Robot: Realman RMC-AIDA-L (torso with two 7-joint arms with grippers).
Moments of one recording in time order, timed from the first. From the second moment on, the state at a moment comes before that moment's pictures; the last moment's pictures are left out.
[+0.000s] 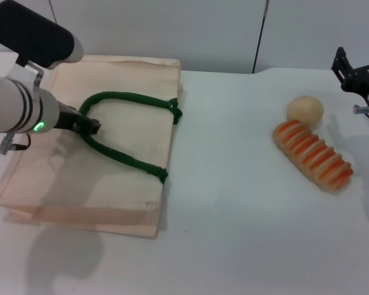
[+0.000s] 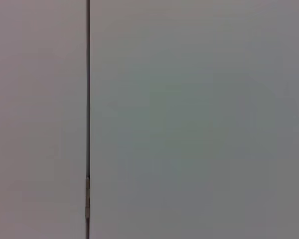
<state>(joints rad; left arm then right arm) -0.41 -2.03 1.58 1.36 -0.27 -0.96 0.23 0.45 2.02 -2.12 -0.69 -2.08 0.66 2.77</state>
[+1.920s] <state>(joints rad) -0.51 -2.03 1.59 1.15 -0.20 -0.81 0.12 0.45 2.02 -2.12 -0.70 -2.08 0.65 2.77</state>
